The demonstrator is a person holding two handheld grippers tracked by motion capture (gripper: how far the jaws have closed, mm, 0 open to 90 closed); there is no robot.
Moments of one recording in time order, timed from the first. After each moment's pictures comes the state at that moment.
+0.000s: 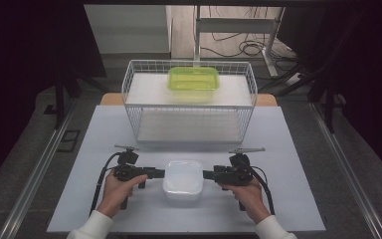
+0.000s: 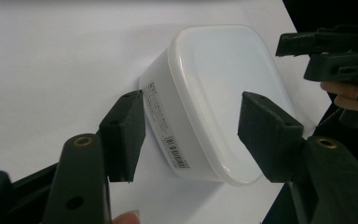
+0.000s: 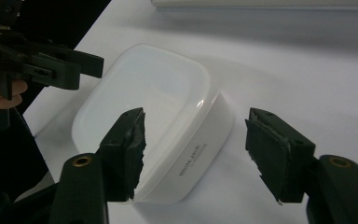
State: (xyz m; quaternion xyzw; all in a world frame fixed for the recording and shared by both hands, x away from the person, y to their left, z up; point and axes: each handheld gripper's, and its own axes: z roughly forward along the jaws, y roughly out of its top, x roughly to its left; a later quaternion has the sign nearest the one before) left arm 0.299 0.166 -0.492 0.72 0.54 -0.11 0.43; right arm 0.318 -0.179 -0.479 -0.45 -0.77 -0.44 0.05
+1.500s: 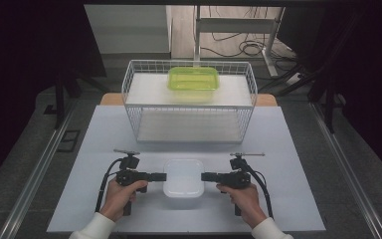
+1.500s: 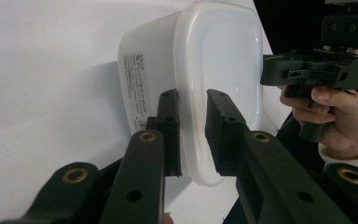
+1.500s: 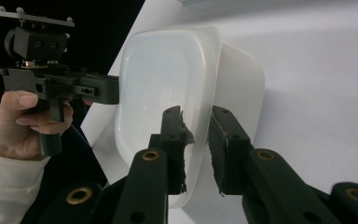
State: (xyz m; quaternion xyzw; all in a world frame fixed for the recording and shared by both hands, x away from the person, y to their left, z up) left arm 0.287 0.163 -0.497 0.68 0.54 -0.17 0.47; right arm 0.315 -0.182 -0.493 -0.48 -0.72 -0.47 0.16
